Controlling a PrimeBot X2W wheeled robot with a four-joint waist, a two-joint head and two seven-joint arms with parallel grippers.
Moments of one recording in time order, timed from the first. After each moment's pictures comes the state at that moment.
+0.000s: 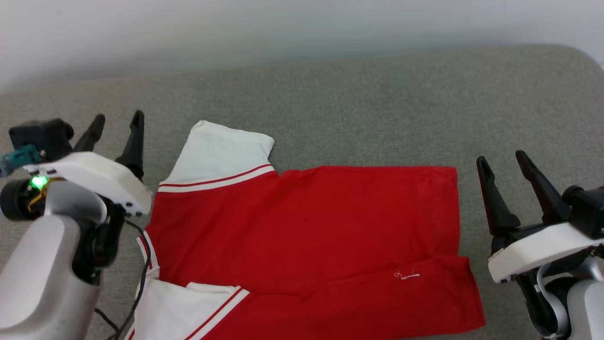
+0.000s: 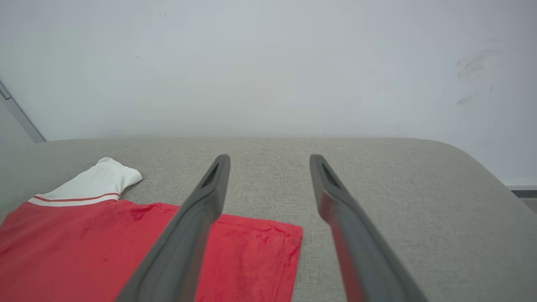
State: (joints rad) left arm -0.41 0.49 -0.26 0.11 -0.70 0.18 0.11; right arm -0.14 -0.15 0.01 -0.06 0.24 0.13 0.08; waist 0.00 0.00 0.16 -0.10
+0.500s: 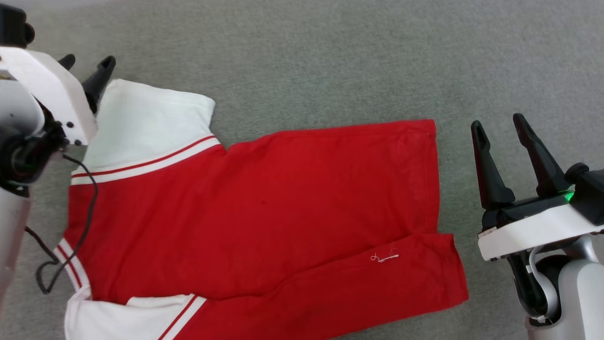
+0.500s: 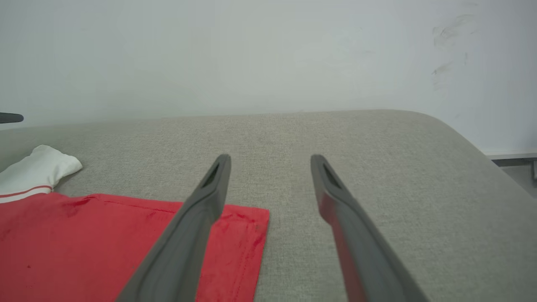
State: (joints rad) left arm -0.80 0.63 -0.33 0.33 -0.77 -0.03 0.47; right arm -0.23 -0.09 0.02 -0.11 0.21 0.13 0.01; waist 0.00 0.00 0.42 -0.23
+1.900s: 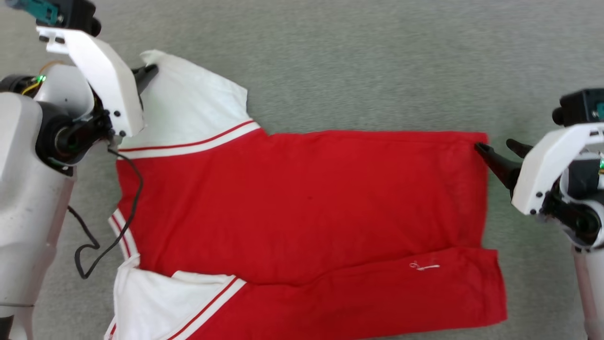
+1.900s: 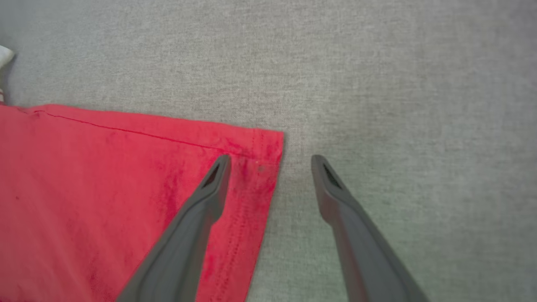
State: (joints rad) left arm -0.92 0.55 -0.42 0.43 -0.86 -0.10 0.66; right arm -0.49 -0.27 0.02 0.18 0.50 0.13 0.71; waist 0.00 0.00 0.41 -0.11
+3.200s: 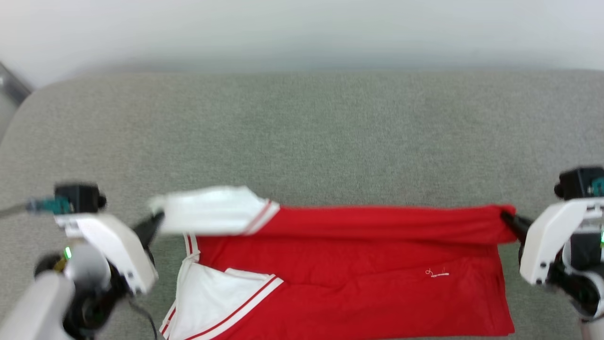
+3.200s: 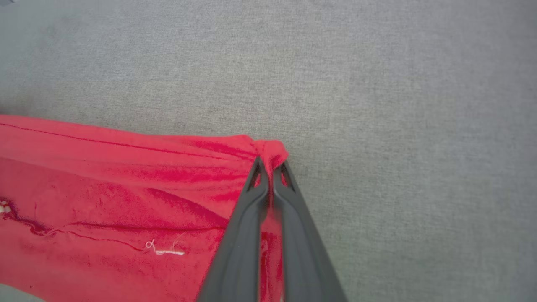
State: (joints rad) left arm -0.34 0.59 -0.33 0.19 -0.96 0.02 0.36; right arm -0.29 -0.31 0.00 0.18 0.46 0.13 0.66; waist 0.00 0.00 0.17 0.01
